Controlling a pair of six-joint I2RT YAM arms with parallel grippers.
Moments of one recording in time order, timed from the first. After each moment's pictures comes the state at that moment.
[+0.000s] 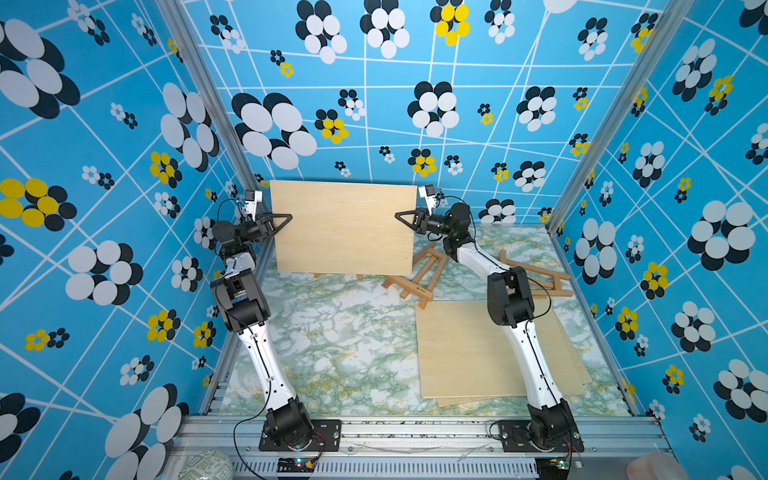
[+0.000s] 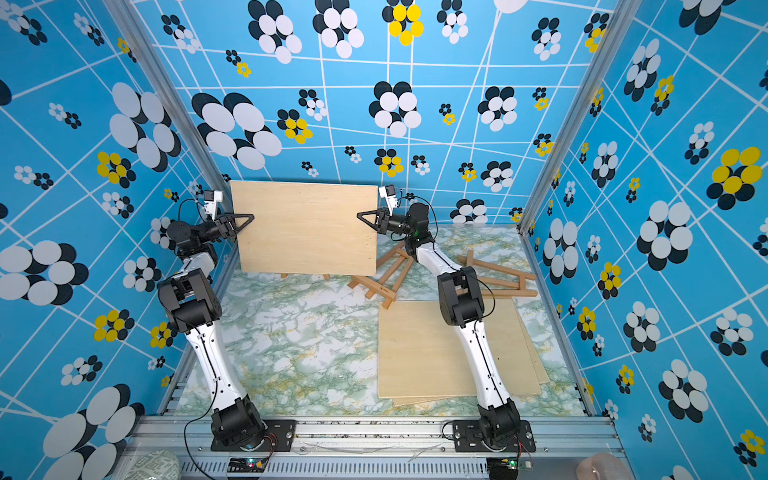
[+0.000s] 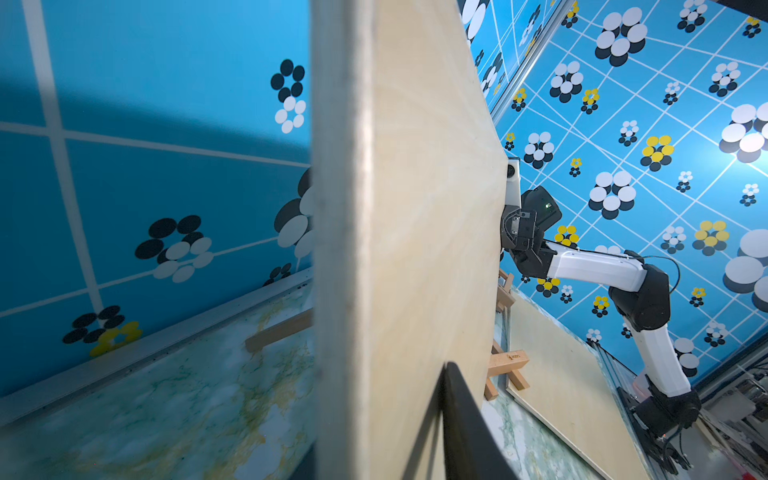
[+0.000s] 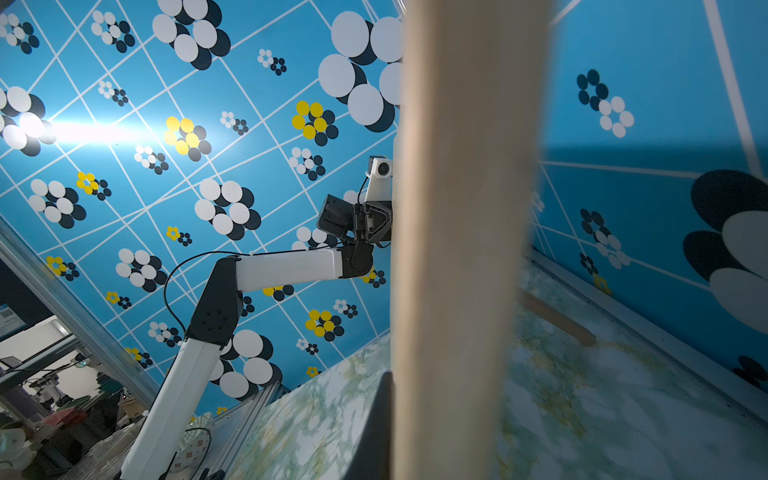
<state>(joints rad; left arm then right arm) 0.48 2.57 2.08 1.21 1.53 -1.19 0.35 2.64 2.25 0.76 -1.05 0.79</state>
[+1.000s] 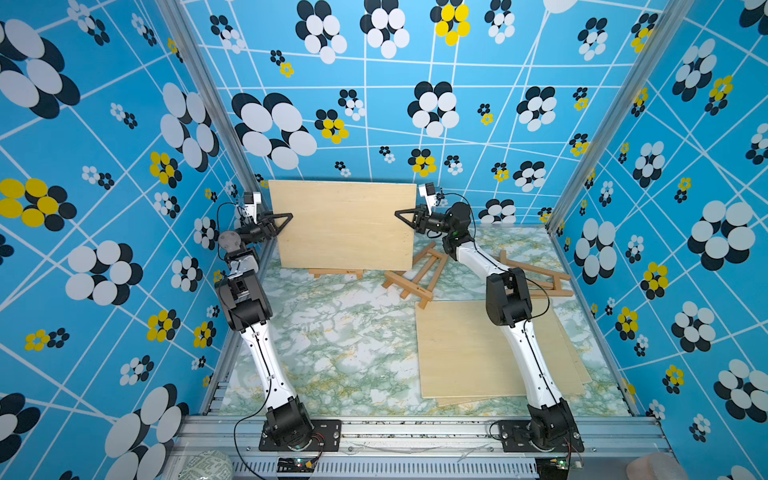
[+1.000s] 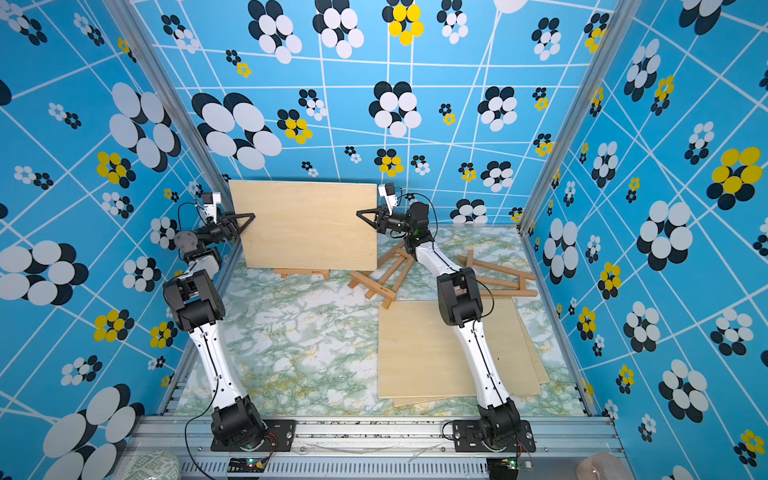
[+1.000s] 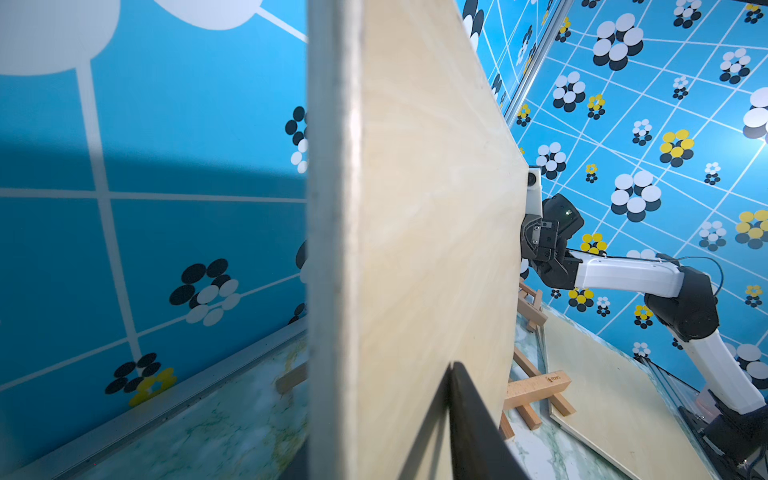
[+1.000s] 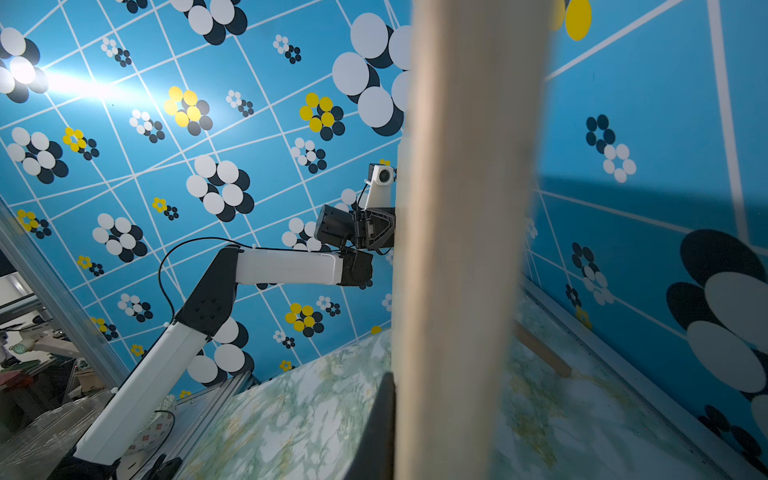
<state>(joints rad) 0.47 2.64 2.12 1.38 1.44 -1.23 0.35 2.67 2.32 0.77 -1.05 0.70</state>
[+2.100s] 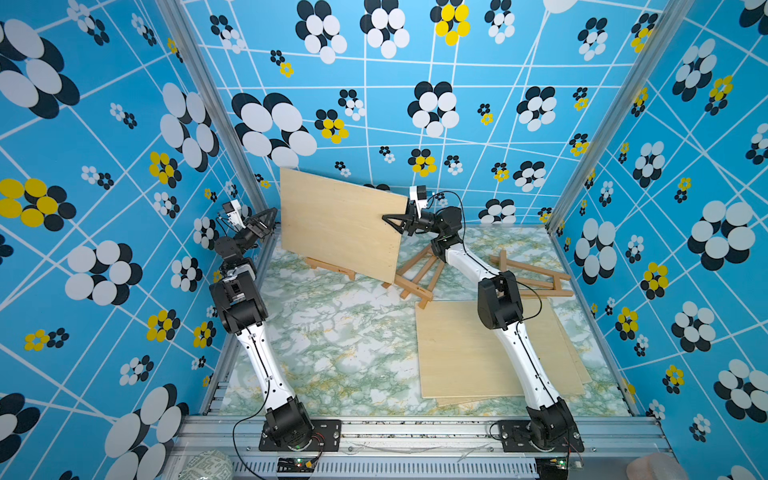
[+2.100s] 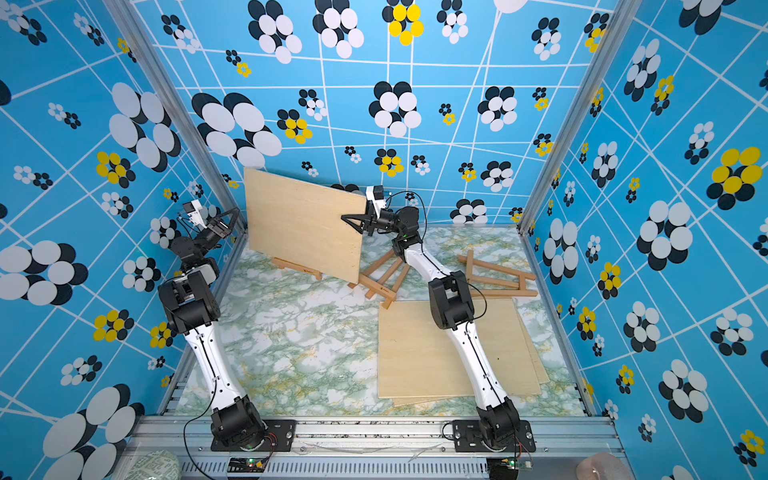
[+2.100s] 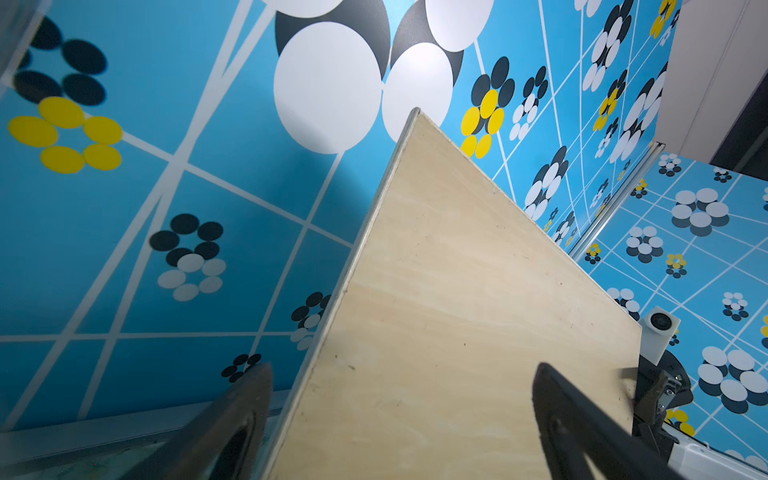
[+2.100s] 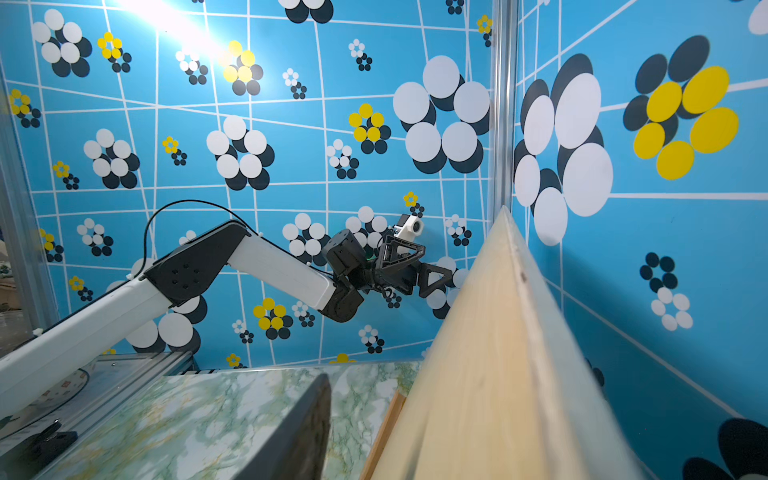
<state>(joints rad) 0.51 2.62 1.95 1.30 1.07 -1.20 0.42 2.71 2.41 0.92 -1.00 0.52</state>
